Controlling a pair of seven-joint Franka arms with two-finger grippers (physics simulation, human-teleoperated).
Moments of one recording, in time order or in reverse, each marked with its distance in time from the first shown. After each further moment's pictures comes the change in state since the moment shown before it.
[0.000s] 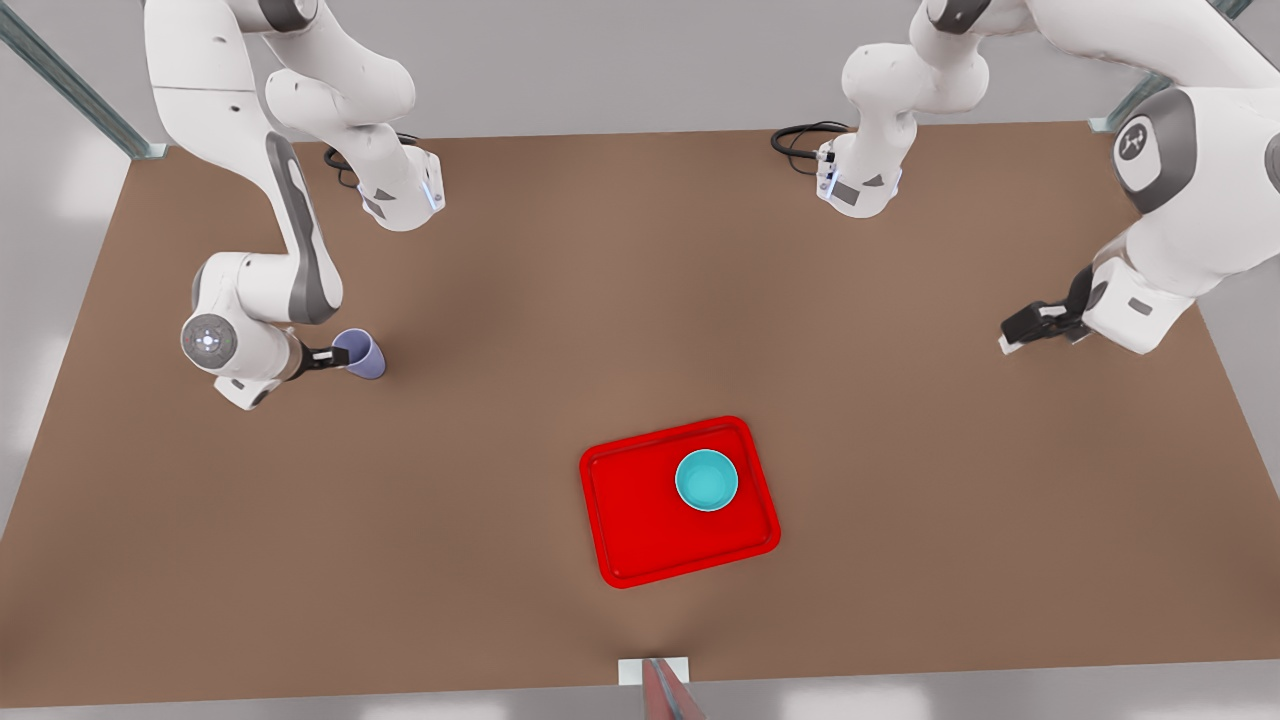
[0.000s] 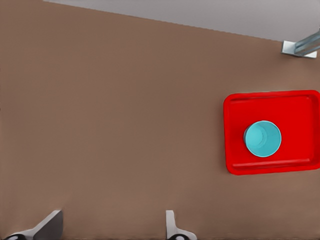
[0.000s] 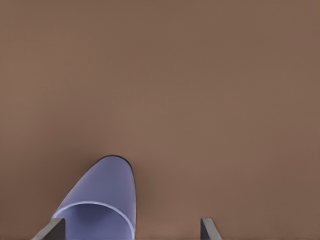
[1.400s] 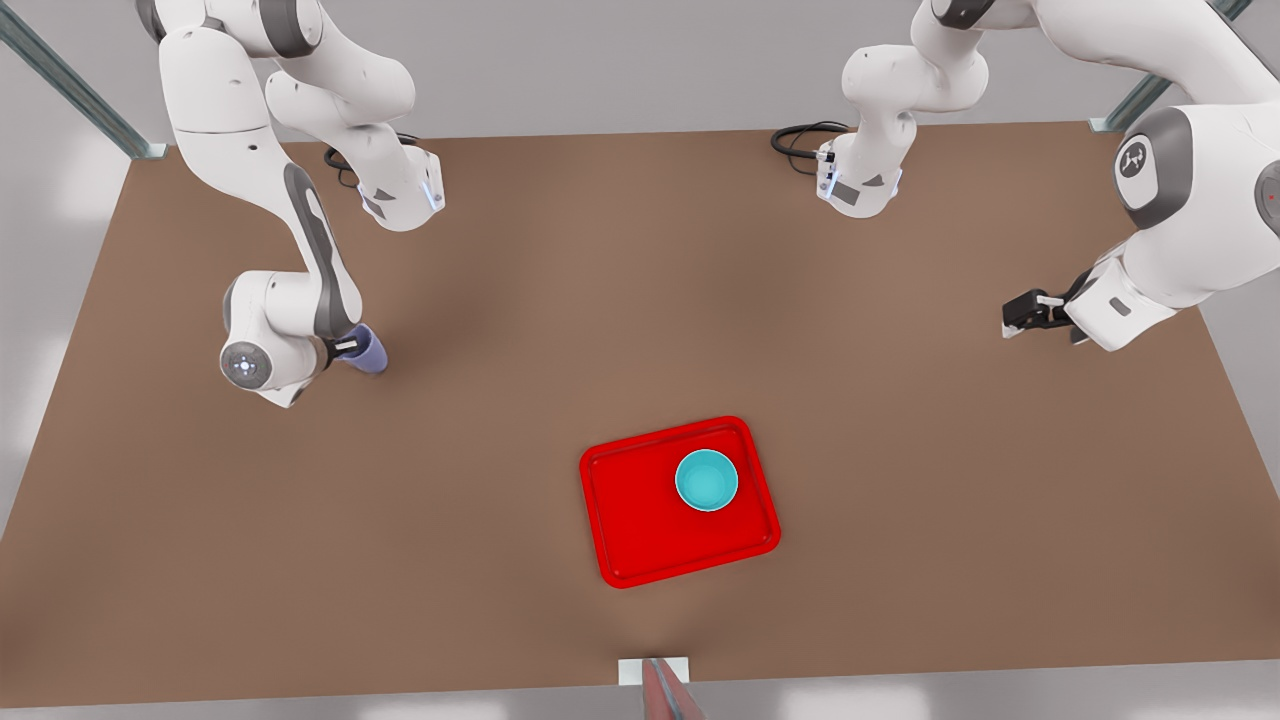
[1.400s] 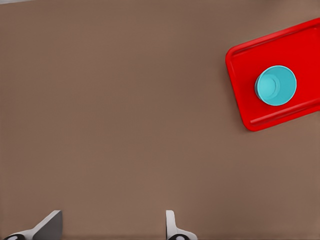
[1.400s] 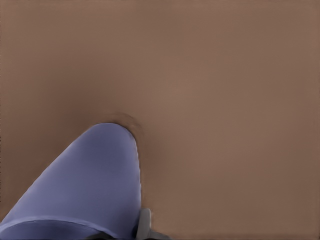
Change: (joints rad) left arm 0.026 0.014 -0.017 -0.039 0.037 -0.028 0.280; right arm 0.020 0.102 -0.011 -0.035 0.023 -0.061 -0.099
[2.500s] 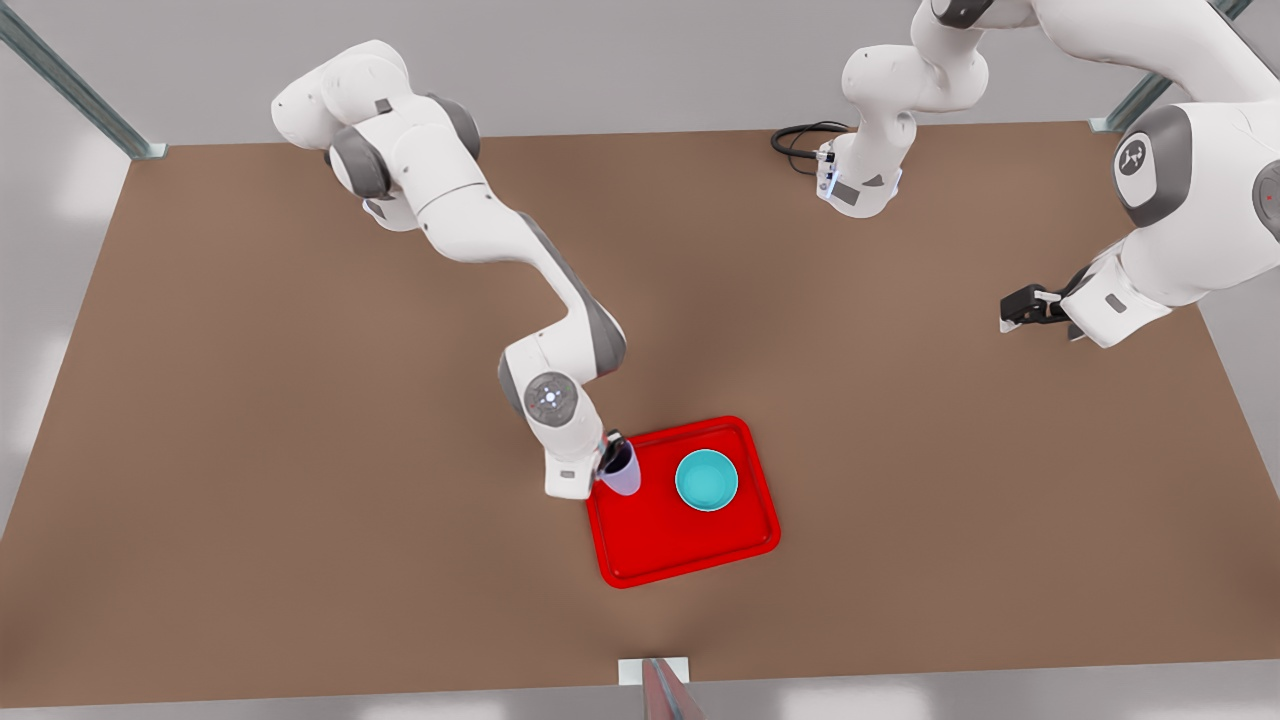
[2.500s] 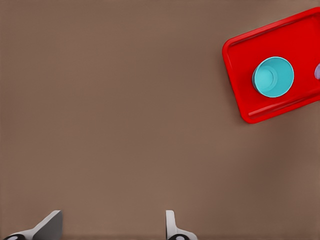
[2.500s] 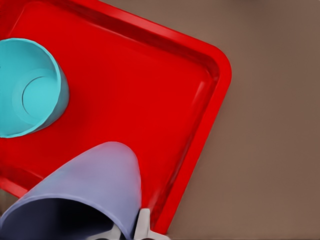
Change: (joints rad) left arm 0.000 -0.003 -0.003 0.001 0.000 -0.022 0.022; right arm 0.609 0.719 -0.066 1.221 0.401 0.058 0.088
